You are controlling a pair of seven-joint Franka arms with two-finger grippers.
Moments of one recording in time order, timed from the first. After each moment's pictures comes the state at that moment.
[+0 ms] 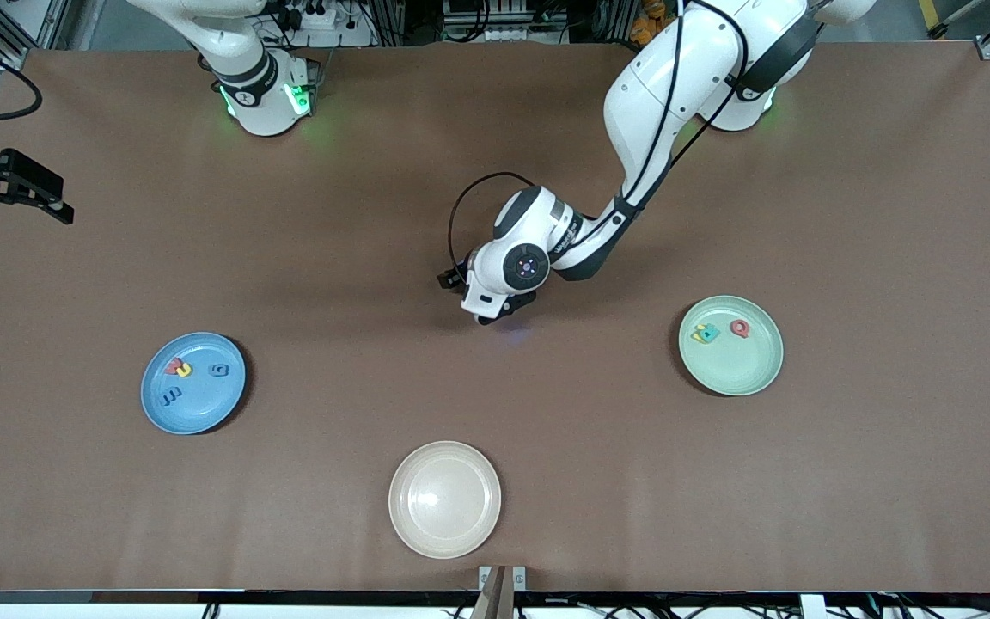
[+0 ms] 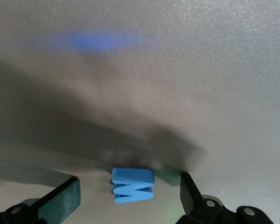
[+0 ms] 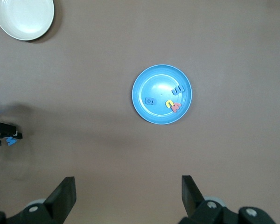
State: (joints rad) left arm -0.61 0.93 -0.30 -1.46 -0.39 2.30 -1.04; right arm -0.10 0.00 0.07 -1.50 0.04 1.52 -0.18
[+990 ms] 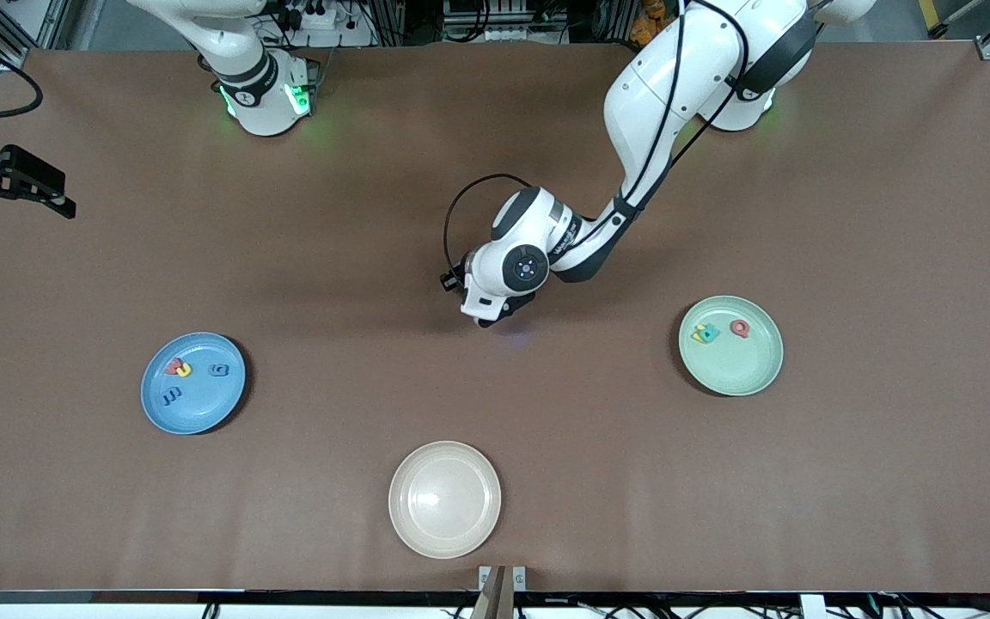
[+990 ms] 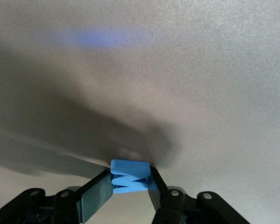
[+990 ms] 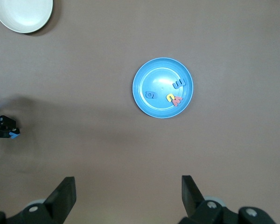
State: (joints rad) left arm -0.61 0.93 -0.30 -1.44 -0.40 2.29 -1.09; right arm -0.10 0.00 0.07 -1.50 0.04 1.49 -0.18
